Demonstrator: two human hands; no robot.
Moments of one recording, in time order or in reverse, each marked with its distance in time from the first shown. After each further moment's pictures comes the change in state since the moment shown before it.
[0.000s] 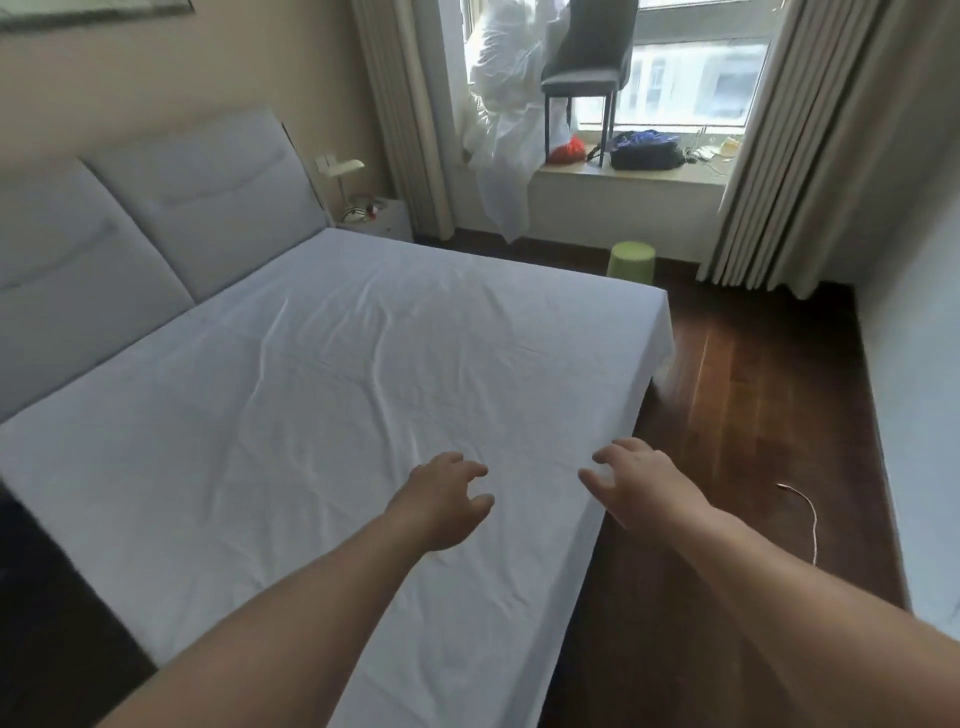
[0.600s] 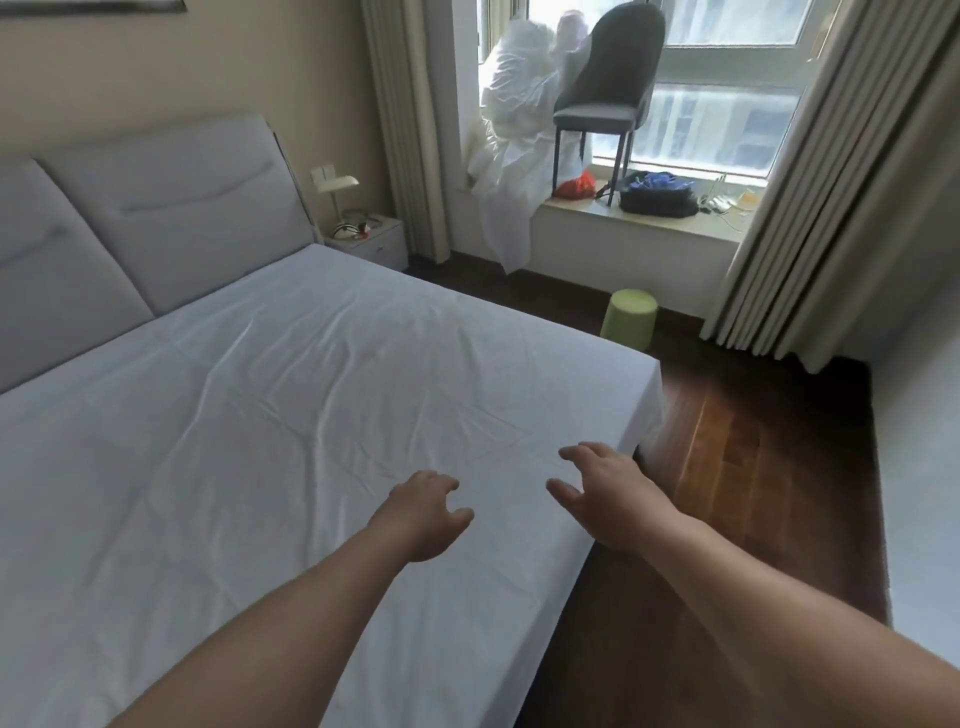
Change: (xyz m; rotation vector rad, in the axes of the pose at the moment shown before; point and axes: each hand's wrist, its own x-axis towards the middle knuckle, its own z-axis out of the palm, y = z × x) left_hand 0.237 0.096 -0.059 -0.103 -0.008 -0.165; right_hand 0.238 0.077 -0.127 -0.027 -0.004 -0.172
